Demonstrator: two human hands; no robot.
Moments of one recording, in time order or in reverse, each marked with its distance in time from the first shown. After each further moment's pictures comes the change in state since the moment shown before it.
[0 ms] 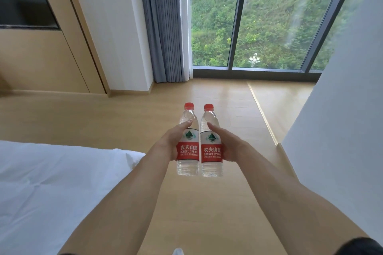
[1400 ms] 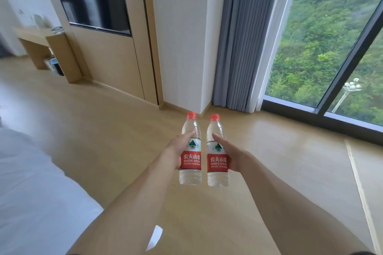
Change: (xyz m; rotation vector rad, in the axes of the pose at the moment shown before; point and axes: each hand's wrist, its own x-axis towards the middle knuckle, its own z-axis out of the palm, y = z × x) left_hand 0.390 0.364 -0.205 -0.245 0.410 0.122; right_hand 0.538 -0.365 -0.012 -0.247 -0.166 0.133
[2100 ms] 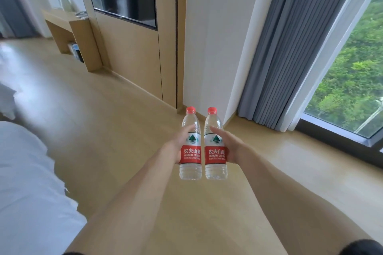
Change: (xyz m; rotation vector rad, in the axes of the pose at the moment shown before) left_hand 0.204 0.167 -0.142 -0.115 0.022 -0.016; right_hand 0.282 -0.169 0.081 -0.125 -0.107 0.034
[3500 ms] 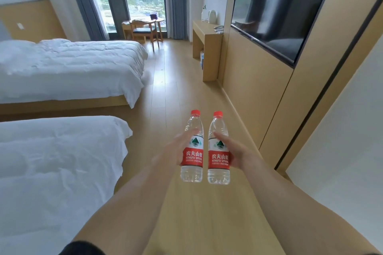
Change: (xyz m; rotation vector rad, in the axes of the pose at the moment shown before) left_hand 0.246 0.339 -0.368 -0.325 0.722 0.180; right_hand 0.517 -0.322 0.280 -0.330 -0.624 0.109
